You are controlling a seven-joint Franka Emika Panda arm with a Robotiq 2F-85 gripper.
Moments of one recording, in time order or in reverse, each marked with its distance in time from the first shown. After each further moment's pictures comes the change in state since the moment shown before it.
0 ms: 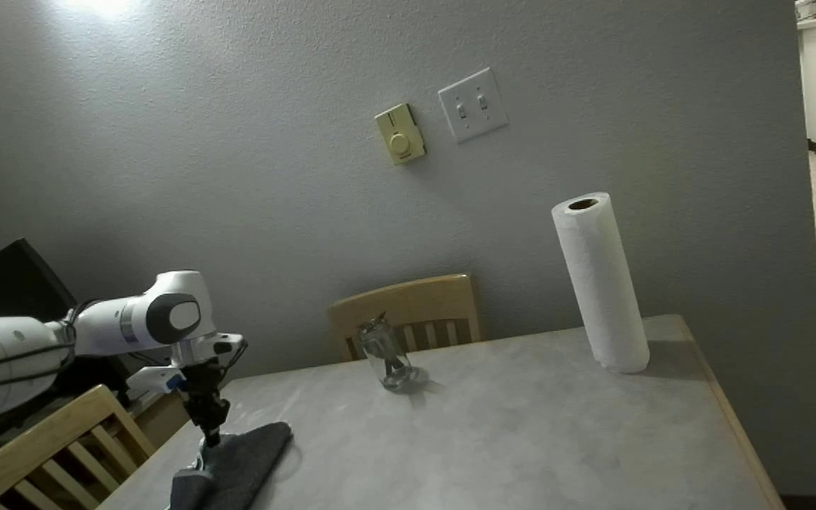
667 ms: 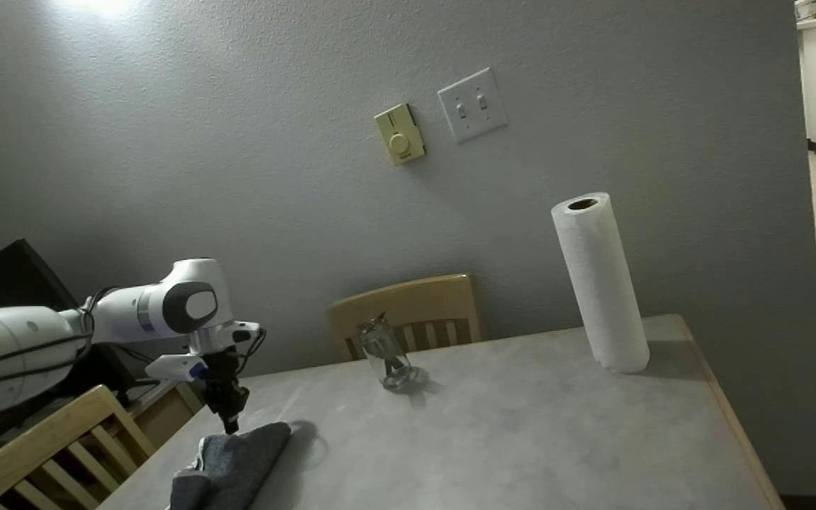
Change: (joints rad) arm -0.056 -0.003 0.000 0.014 0.000 0.008 -0.073
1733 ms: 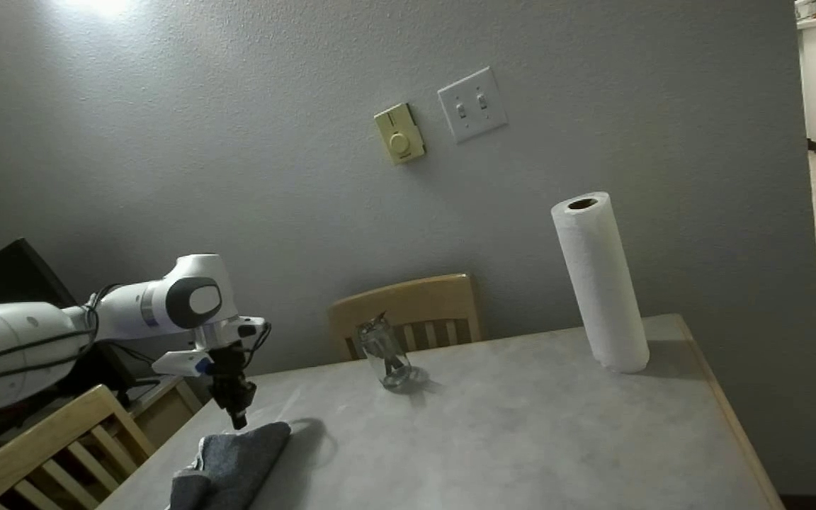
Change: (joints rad) arm -0.009 -0.005 -0.024 0.001 -0.004 0.001 -0.008
